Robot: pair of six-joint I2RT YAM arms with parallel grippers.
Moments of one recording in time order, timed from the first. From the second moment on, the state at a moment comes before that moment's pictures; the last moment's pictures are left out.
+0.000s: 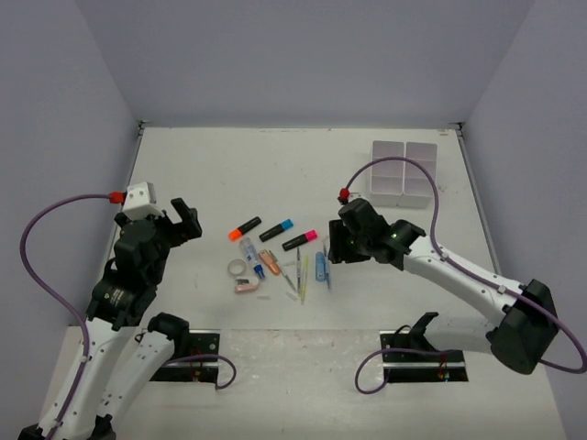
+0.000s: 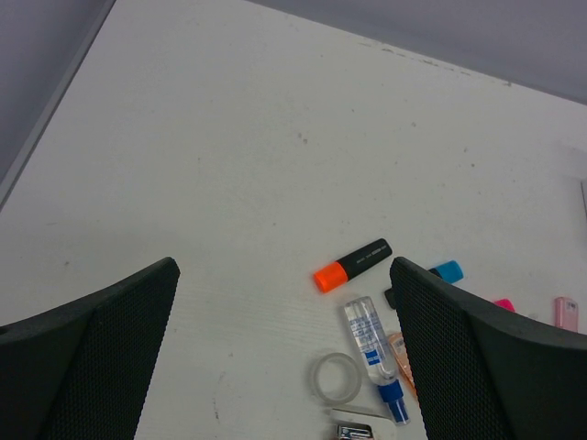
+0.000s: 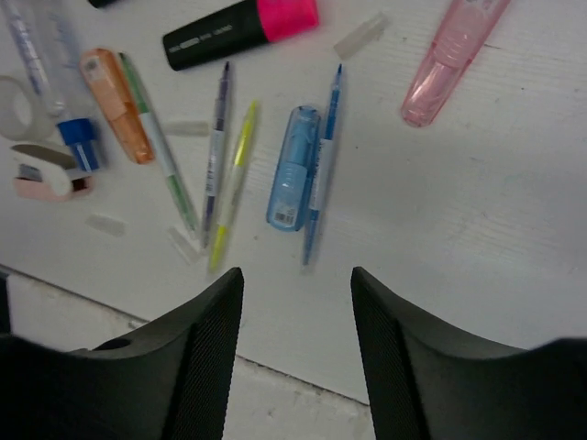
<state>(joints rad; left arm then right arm) -0.33 0.53 0.79 -0.57 -0.40 -0.36 0.76 1.20 0.93 -0.67 0.08 0.60</state>
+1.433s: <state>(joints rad) -0.33 0.53 0.79 -0.57 -0.37 -0.36 0.79 1.66 0.94 -0.49 0.17 0.64</state>
